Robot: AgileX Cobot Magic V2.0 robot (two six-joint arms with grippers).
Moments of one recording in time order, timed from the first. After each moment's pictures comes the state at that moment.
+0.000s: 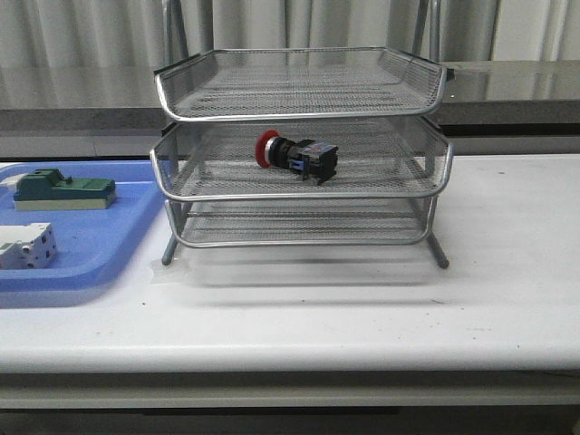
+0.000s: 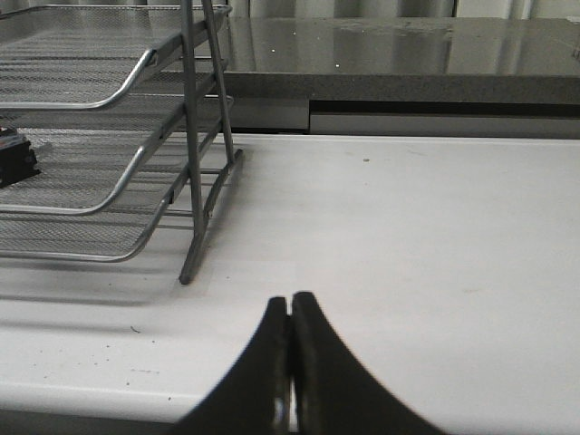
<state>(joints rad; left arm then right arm) -0.07 0.21 -0.24 -0.27 0.14 0.40 0.07 -0.01 0.03 -0.04 0.15 0.05</state>
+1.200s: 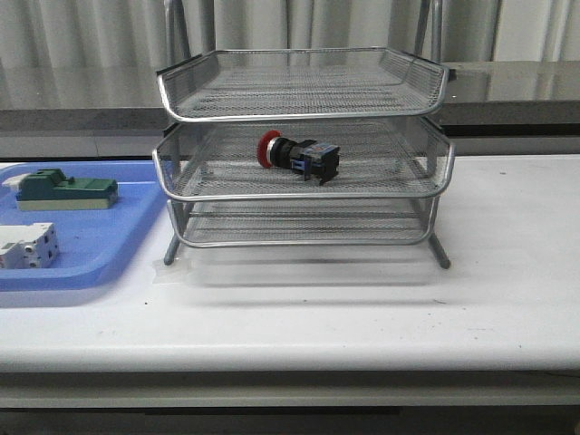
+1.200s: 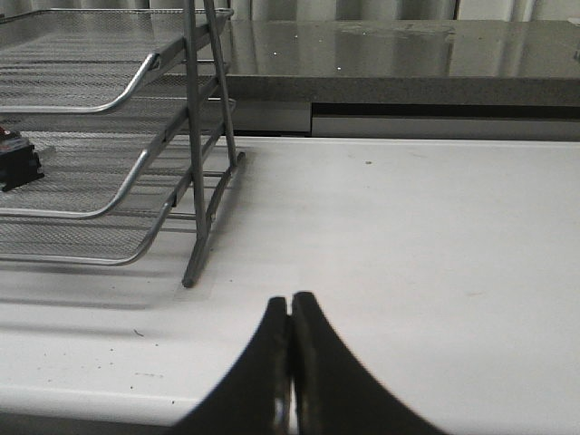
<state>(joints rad) -0.07 0.00 0.00 0.15 0.12 -0.20 0.07 -0.01 0.03 -0.04 0.15 0.05</state>
